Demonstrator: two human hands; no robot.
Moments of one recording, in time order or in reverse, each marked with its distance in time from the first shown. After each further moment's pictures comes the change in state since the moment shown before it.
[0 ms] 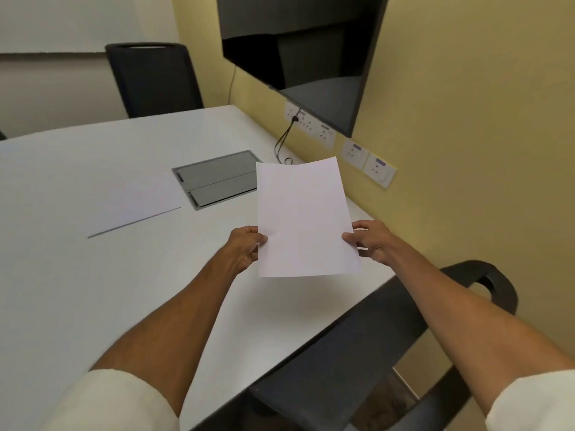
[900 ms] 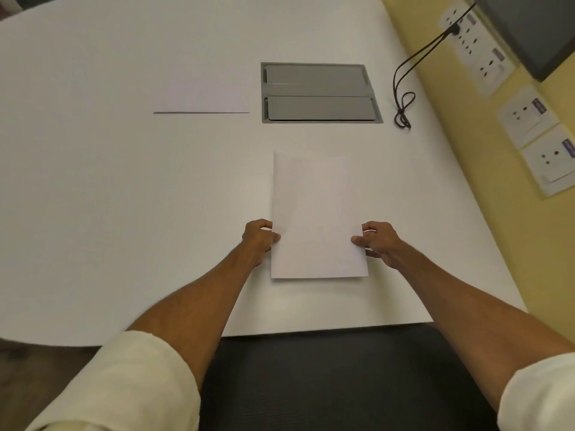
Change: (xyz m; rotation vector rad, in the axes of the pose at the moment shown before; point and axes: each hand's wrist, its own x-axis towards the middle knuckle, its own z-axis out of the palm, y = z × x) left_hand 0.102 -0.139 -0.002 -0.059 0.522 -0.229; right_hand 0.203 0.103 0.073 -0.360 -0.446 0.121
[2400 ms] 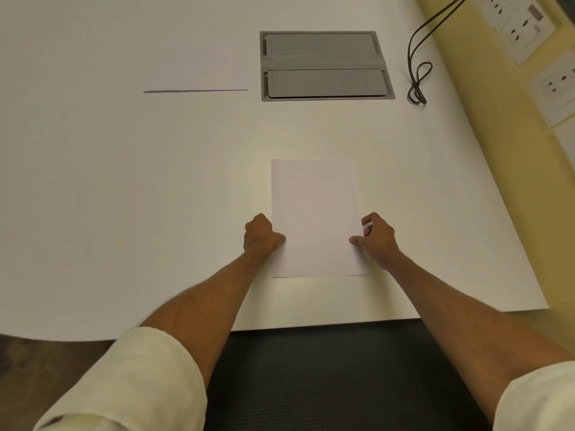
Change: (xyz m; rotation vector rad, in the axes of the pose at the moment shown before) left_hand 0.022 -0.025 0.013 0.474 0.160 0.132; right_hand 0.017 0.033 0.020 -0.346 0.174 -0.166
